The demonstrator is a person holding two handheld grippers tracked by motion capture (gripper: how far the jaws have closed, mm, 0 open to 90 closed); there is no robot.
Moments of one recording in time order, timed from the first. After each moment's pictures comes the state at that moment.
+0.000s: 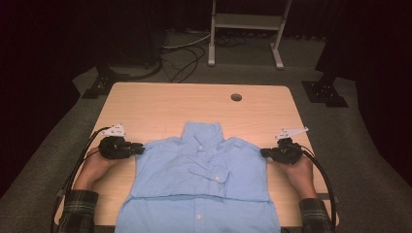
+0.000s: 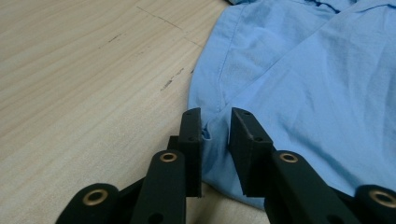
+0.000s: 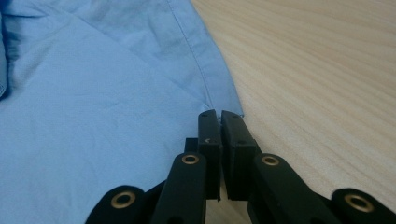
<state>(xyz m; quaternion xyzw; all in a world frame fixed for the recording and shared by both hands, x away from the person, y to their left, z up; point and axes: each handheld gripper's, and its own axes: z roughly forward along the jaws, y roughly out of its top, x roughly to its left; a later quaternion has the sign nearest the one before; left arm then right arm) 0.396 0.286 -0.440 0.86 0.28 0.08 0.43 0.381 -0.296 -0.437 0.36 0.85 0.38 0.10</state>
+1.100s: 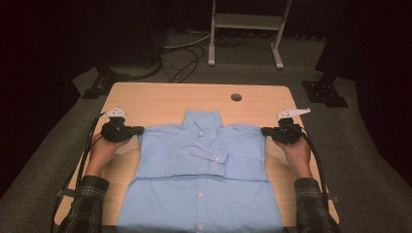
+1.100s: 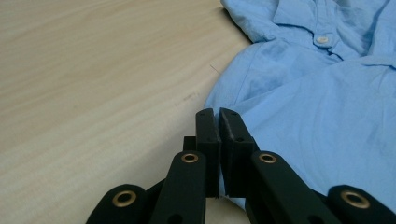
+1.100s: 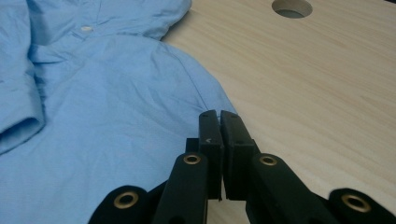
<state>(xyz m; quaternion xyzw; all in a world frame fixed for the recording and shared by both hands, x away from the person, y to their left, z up) 0.432 0.278 -0.410 0.81 0.38 0.13 0.43 0.425 -0.296 -0.402 0.38 0.82 0.40 0.15</state>
